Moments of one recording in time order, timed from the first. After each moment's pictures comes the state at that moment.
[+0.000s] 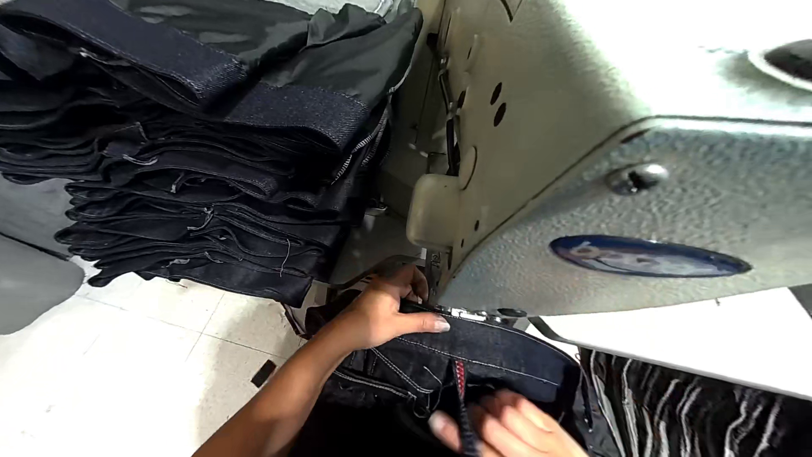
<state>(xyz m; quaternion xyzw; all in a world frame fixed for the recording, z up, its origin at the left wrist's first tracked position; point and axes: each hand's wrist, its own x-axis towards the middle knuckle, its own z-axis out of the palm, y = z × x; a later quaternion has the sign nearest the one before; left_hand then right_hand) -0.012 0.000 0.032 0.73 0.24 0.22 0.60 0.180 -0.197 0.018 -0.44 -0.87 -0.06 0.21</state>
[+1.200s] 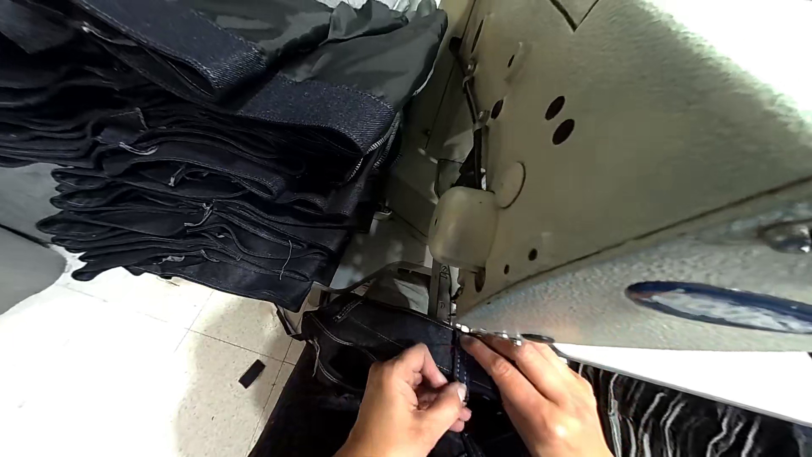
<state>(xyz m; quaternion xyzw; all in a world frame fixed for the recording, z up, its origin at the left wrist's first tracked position) -0.011 -0.099 0.048 0.54 0.35 0.35 0.68 0.179 -0.133 0.033 -0.54 -0.76 -0.16 0.33</state>
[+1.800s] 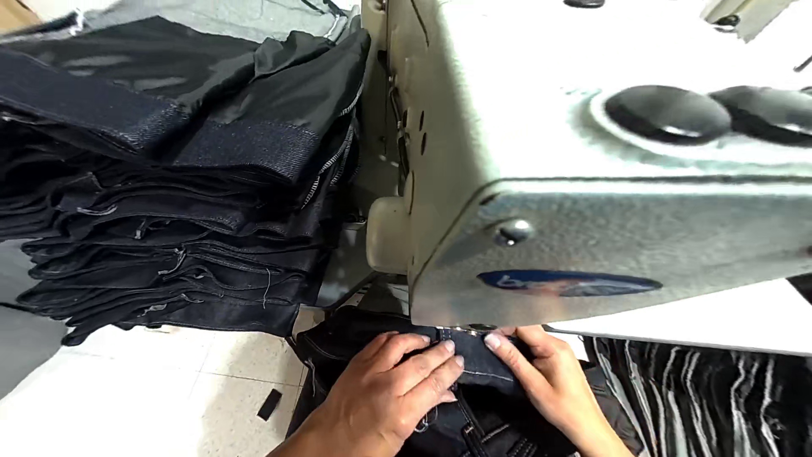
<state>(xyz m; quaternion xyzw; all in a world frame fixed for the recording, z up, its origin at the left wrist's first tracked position) -0.022 -0.050 0.027 0.94 0.11 0.32 0.06 0.218 -0.149 -0.010 -0.64 -0.58 0.11 0.49</state>
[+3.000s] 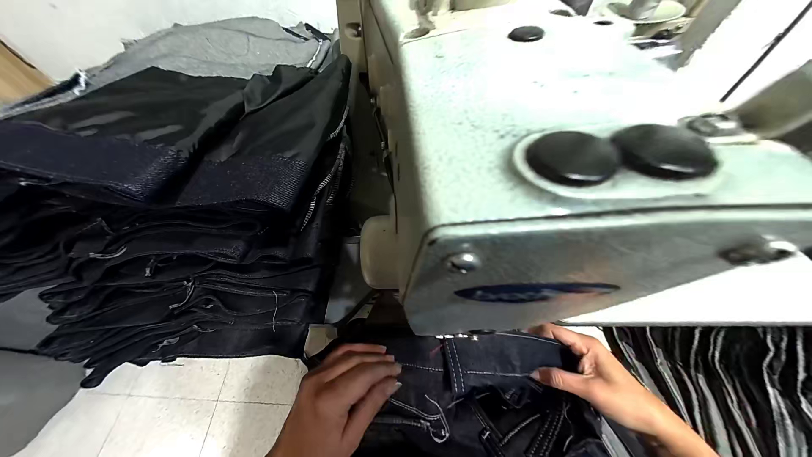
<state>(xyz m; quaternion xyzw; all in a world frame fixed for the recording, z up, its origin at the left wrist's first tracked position) -0.072 -0.031 0.048 0.88 0.20 0.33 0.28 0.270 -0.182 -0.036 -0.59 -0.53 0.35 0.50</state>
